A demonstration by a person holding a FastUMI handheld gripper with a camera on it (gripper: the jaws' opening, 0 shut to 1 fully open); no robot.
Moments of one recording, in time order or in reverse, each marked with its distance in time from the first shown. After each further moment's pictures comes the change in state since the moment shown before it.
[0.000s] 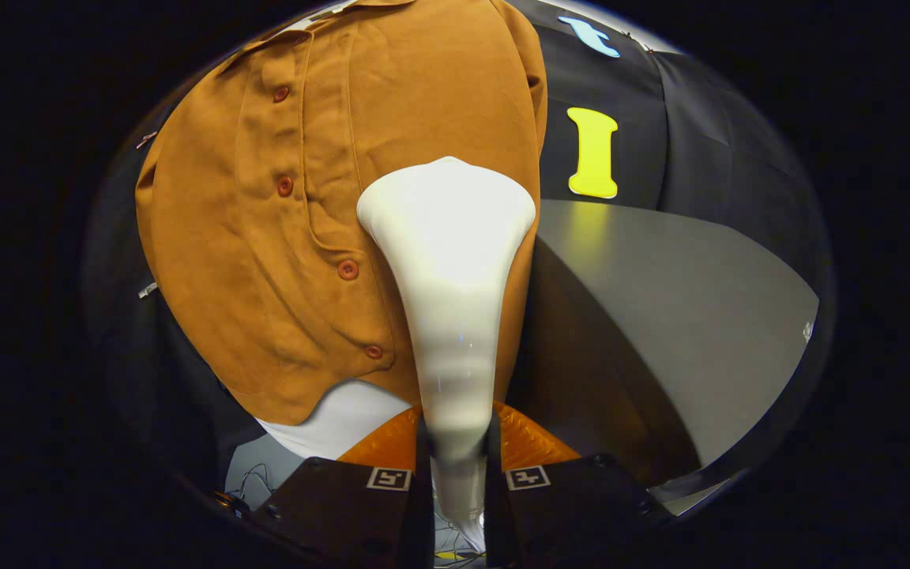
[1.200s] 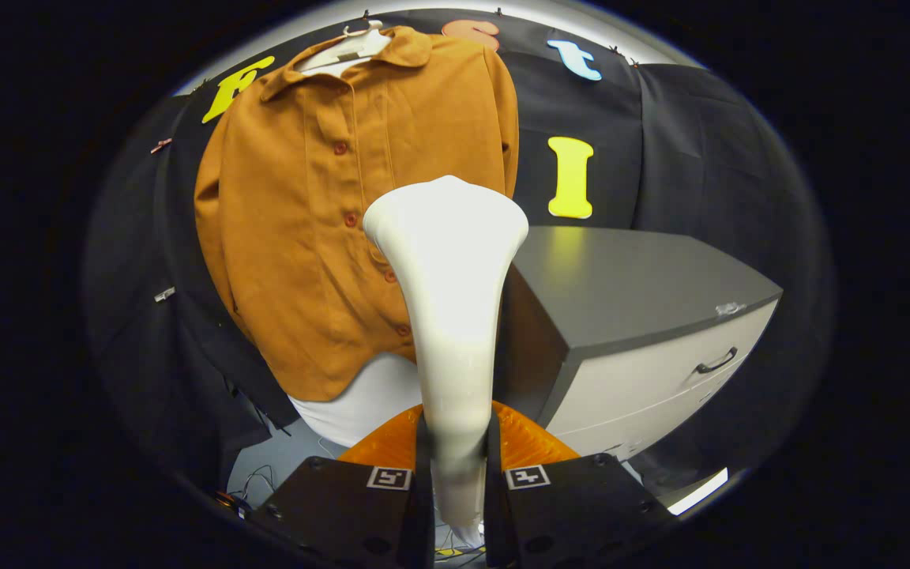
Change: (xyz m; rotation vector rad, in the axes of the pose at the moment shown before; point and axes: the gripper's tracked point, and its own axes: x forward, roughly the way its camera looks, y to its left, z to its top) arm -0.131 0.006 0.024 -0.005 -0.136 -0.004
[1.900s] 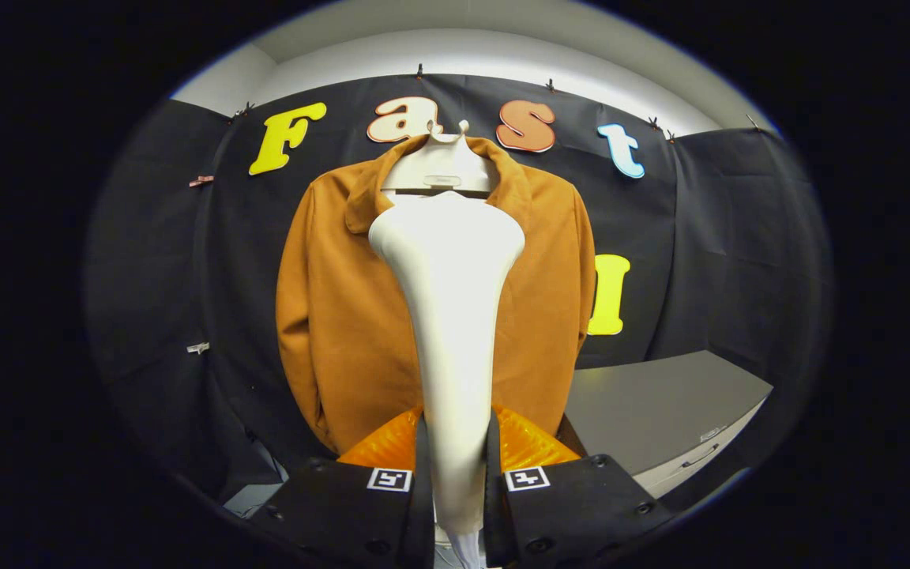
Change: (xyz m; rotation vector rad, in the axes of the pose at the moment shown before) arm -0.038 0.107 0.155 -0.060 -0.287 0.079
